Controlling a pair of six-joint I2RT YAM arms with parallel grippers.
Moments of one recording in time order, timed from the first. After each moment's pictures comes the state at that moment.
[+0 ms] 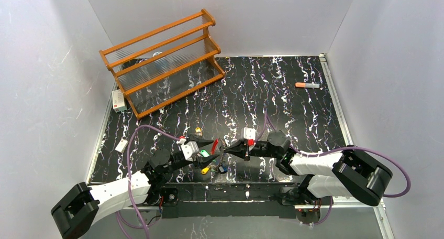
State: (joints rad) left arm -0.87 0.77 0.01 0.81 0.30 0.07; right arm 0.91 1.25 0.25 0.94 -0.59 -0.11
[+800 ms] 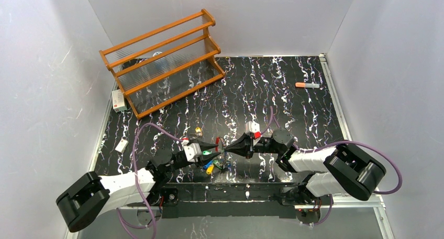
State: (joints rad) left arm -0.87 0.90 0.01 1.00 0.38 0.10; right arm 0.82 1.33 0.25 1.15 -0.75 0.08
